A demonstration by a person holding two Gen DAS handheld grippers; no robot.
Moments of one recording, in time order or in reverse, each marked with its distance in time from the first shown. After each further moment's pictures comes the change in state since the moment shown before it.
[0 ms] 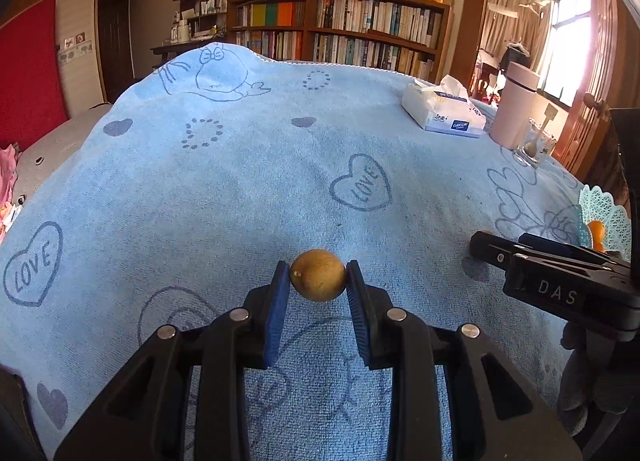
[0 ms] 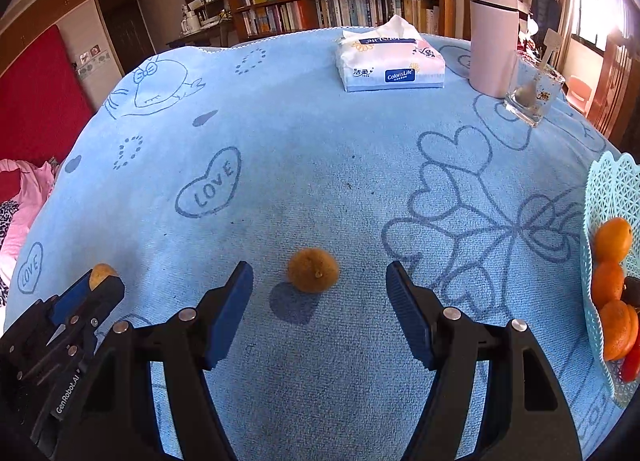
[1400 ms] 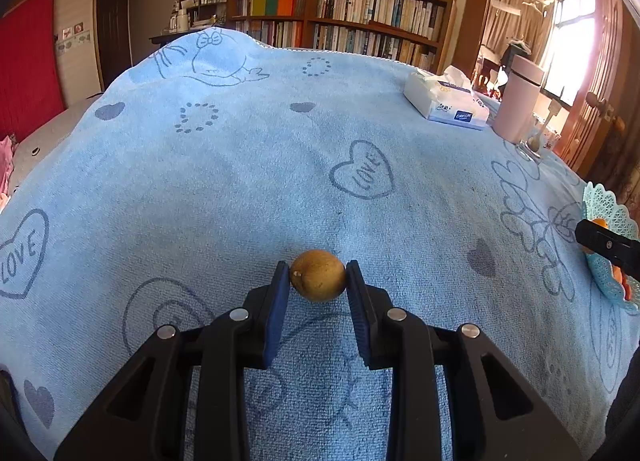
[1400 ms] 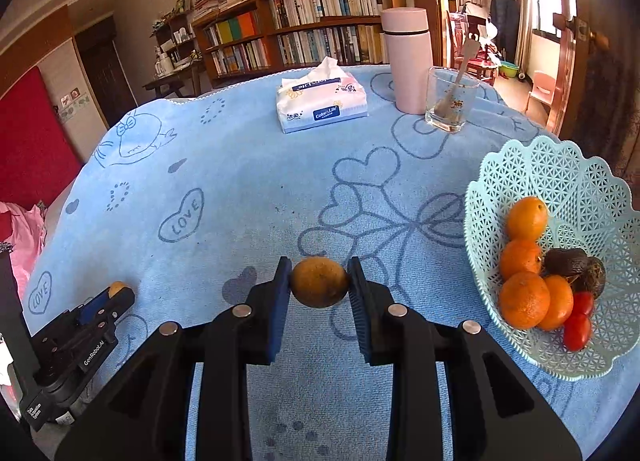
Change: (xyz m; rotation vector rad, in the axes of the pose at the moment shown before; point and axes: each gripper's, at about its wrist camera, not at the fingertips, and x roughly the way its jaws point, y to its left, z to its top) left arm 0.011 0.001 -0.004 -0.014 0.030 -0.013; right arm -0.073 -0.054 -0.016 0.122 -0.130 -0.065
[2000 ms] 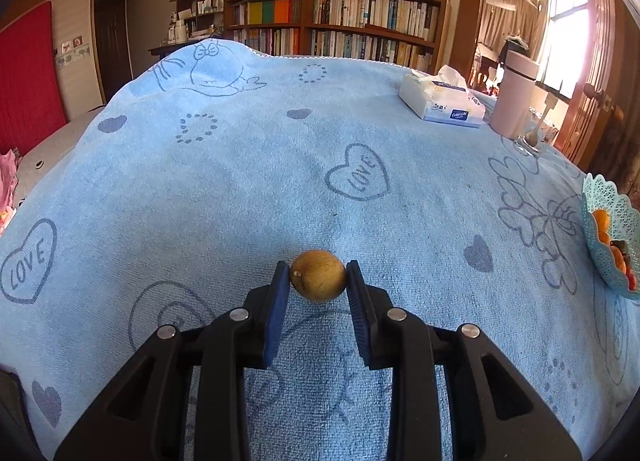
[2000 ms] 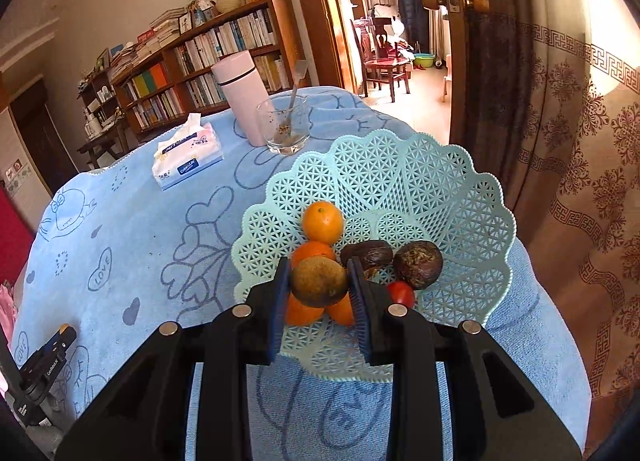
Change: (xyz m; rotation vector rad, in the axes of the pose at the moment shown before) left arm -0.006 -0.007 -0.002 0.039 -0.022 0.023; right arm -0.067 -0.130 -0.012 0.226 -0.096 -0.203
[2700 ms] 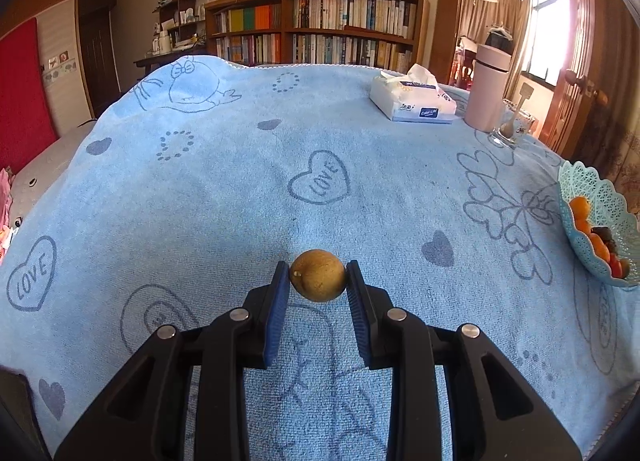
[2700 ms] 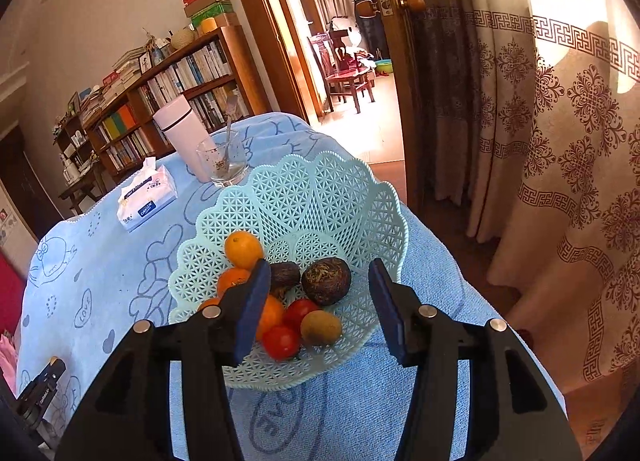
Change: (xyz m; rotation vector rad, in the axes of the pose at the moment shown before) left arm -0.019 -0.031 0.004 0.062 -0.007 -0.032; right arm -0.020 -0.064 0.002 0.128 -0.079 -0.056
